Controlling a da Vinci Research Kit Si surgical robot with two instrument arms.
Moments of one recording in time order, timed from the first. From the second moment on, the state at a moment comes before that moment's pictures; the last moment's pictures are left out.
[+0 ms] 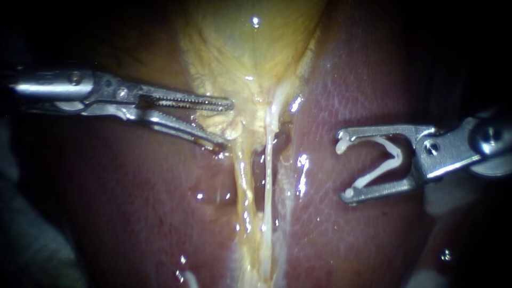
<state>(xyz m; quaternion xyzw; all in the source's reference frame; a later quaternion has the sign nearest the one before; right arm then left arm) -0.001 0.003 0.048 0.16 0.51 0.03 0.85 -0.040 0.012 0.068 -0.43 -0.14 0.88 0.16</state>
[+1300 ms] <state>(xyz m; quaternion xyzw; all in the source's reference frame) -0.001 0.003 0.048 0.16 0.51 0.03 0.85 -0.041 0.013 0.069 -0.42 -0.13 0.89 0.15</state>
